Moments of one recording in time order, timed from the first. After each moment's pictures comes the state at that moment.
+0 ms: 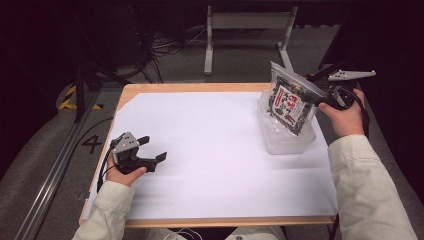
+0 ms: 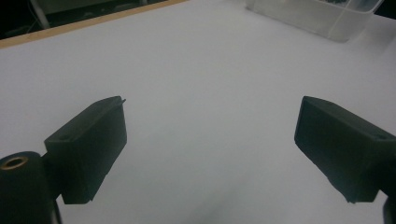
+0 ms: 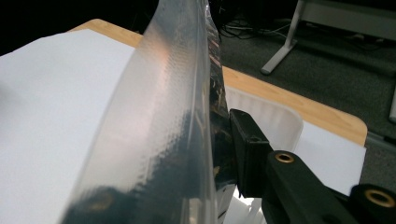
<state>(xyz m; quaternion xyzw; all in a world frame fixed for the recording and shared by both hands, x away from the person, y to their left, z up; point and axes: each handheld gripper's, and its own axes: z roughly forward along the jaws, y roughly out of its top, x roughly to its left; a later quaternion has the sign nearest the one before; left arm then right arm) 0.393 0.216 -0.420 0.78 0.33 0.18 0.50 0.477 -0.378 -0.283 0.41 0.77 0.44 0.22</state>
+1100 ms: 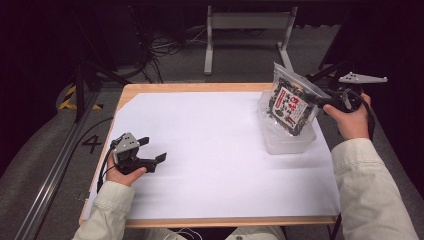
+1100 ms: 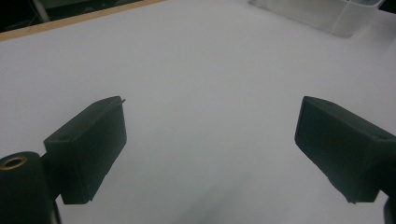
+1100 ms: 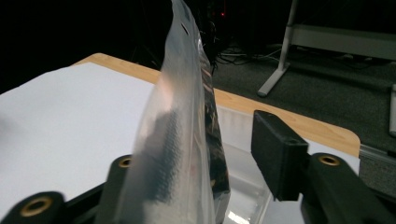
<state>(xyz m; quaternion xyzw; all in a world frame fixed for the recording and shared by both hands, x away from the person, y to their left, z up) 0.393 0.217 -0.423 0.78 0.34 0.17 0.50 0.469 -0.391 -0.283 0.41 0.73 0.49 0.24</state>
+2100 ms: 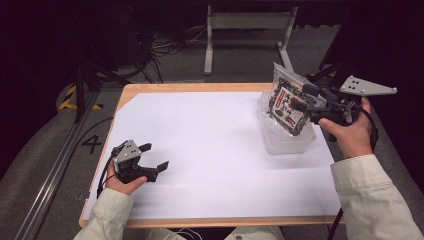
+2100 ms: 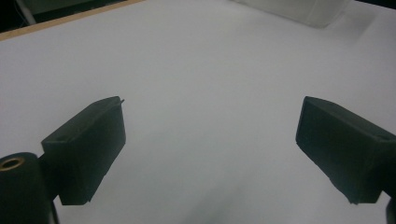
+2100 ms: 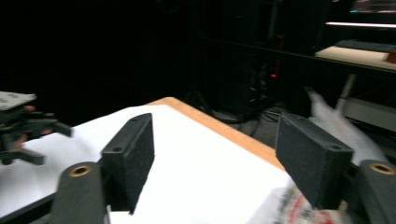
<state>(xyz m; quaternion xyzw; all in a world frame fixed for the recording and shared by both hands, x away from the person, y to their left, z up) 0.369 0.210 -0.422 0.79 0.32 0.17 0.50 0.401 -0.330 -0.247 0.27 0.73 0.58 0.24</state>
